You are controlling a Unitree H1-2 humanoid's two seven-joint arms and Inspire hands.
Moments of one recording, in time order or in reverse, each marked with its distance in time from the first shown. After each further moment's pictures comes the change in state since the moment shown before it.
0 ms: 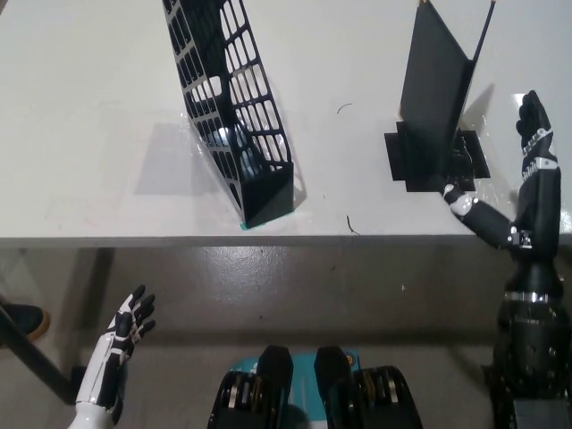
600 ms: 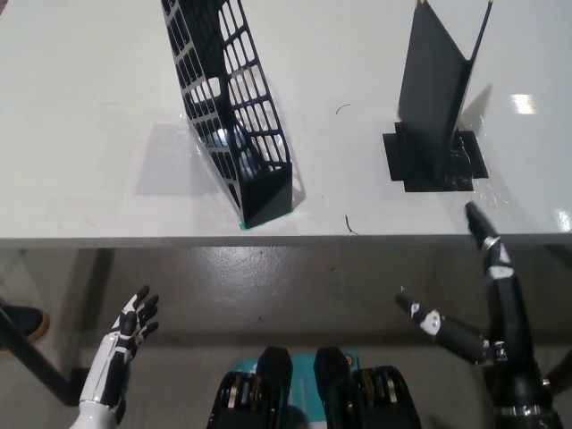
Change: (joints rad) left_arm -0.002 0.001 -0.010 -0.006 0.006 0.029 0.004; right_arm 0.322 -0.022 0.179 -0.235 -0.086 -0.037 0.062
